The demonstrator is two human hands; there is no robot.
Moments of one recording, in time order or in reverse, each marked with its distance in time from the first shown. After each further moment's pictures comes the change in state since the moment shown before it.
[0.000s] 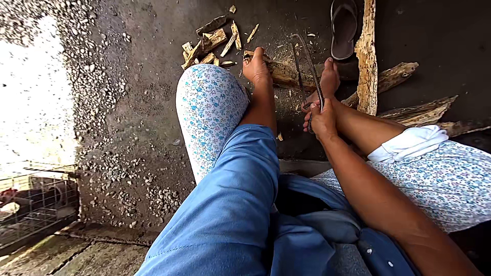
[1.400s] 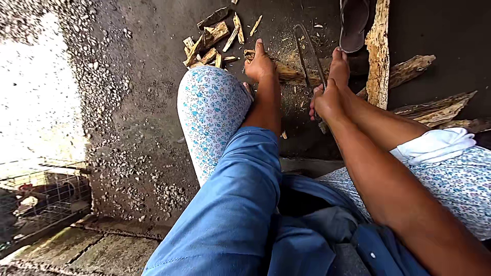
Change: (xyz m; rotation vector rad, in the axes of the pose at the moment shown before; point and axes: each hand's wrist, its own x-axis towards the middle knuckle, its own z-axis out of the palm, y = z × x) left_hand 0.003 0.003 0.007 0.177 0.171 -0.092; right_hand 0.030 -0.041 0.005 -0.280 -0.060 0.039
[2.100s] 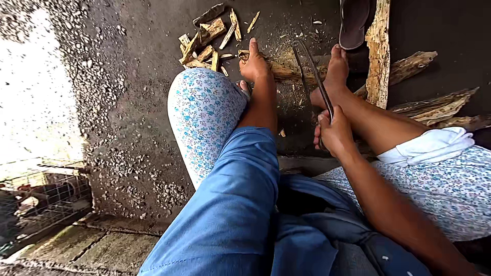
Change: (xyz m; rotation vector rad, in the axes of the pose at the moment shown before) left_hand 0.008 -0.007 -0.002 -0.098 0.009 0.012; right_hand -0.080 0.029 -0.021 0.104 -0.088 0.080
